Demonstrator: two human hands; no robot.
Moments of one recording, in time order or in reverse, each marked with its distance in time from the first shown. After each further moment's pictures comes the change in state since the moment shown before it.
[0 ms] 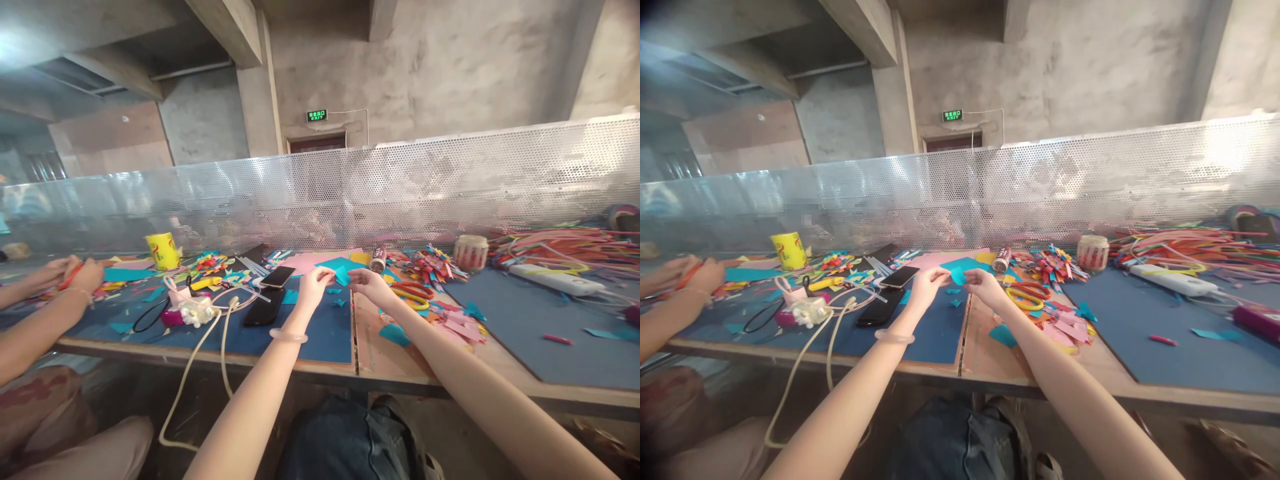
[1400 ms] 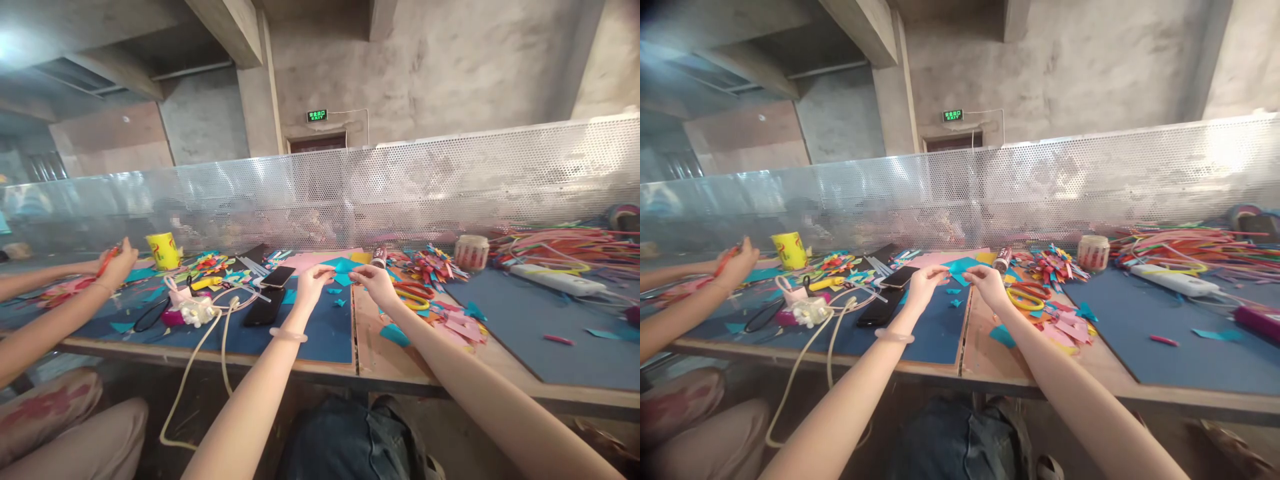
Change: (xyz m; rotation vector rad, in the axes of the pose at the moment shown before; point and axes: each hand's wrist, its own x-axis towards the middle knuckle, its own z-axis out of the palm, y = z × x) left_hand -0.001 0.011 0.001 -0.152 0.049 -0.048; right_hand -0.004 -0.016 0.002 -0.019 0.169 -0.079
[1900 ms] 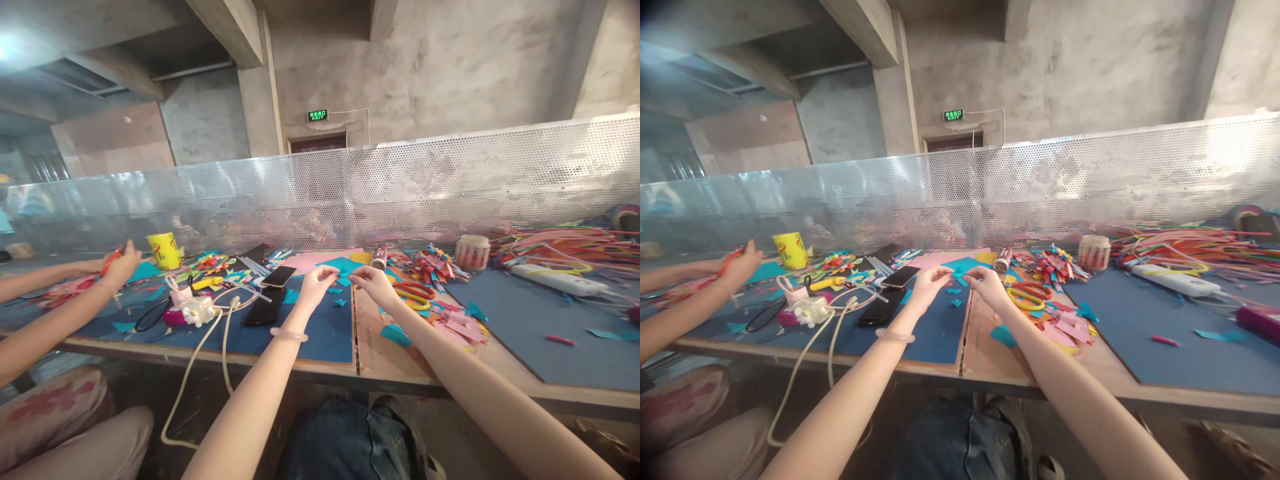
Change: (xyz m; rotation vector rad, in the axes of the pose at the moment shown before) left_hand -0.004 0.004 0.005 0.086 -0.066 -0.034; right_hand 0.001 0.004 -0.003 -0.163 -0.071 -0.058
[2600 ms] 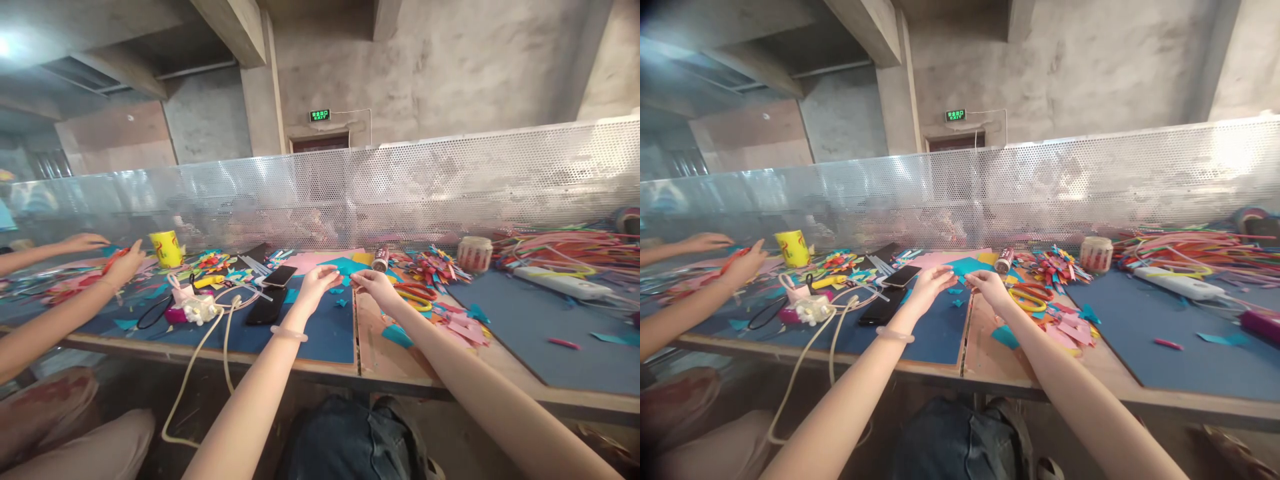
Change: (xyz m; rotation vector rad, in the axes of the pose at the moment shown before) left_hand 0.000 -0.005 -0.002 -0.307 -0.018 -0.120; right_hand -0.006 -0.011 0.000 0.243 -0.080 0.203
